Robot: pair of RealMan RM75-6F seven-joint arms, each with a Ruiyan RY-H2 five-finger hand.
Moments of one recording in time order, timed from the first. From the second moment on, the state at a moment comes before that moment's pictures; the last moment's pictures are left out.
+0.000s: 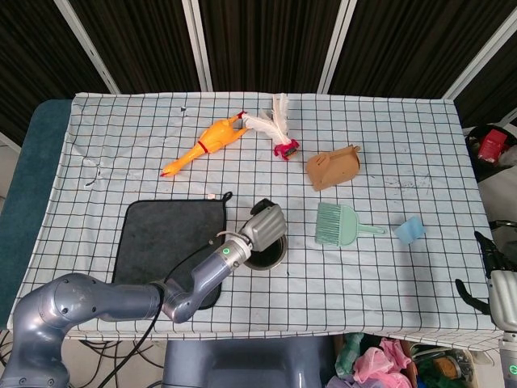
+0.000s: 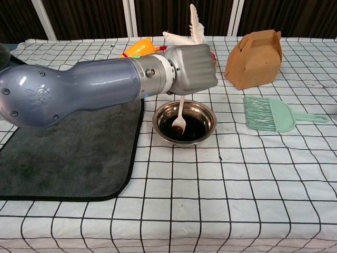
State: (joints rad) left arm -1.38 -1.78 -0.04 -1.27 0.85 0.88 1.40; right arm 0.03 -1.17 0.11 -1.47 -1.46 1.53 0.11
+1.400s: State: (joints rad) left arm -1.43 -1.80 -0.08 -1.35 0.77 0.91 1.41; right arm 0.03 -1.17 0.11 -1.47 -1.46 1.54 0.11
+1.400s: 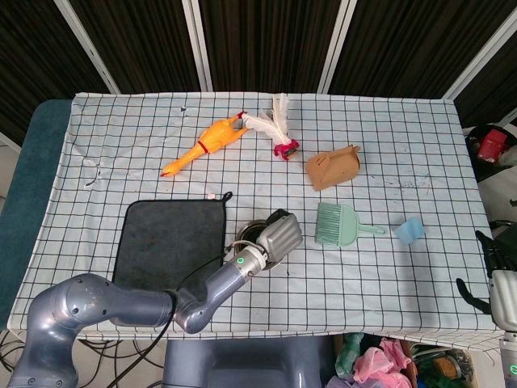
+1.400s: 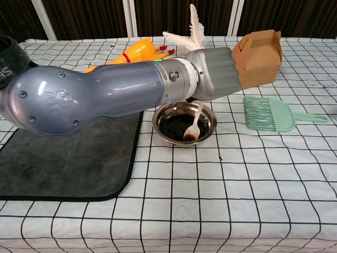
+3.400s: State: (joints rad) left arm -1.48 -1.83 -0.06 -1.27 0.72 0.91 1.44; right arm 0.03 -1.18 0.11 -1.46 -1.45 1.53 0.11
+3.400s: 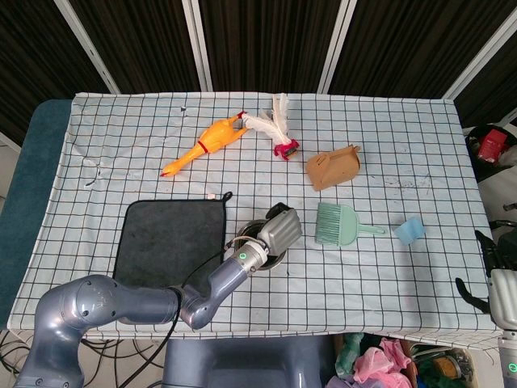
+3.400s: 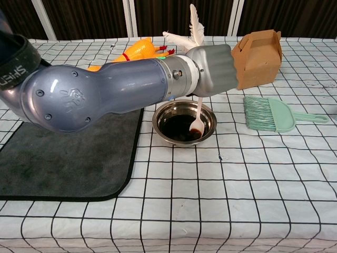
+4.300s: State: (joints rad) left arm -1.48 -1.82 -0.06 -1.29 0.61 0.96 1.50; right arm 0.03 -1.18 0.11 -1.46 -1.45 1.53 0.11
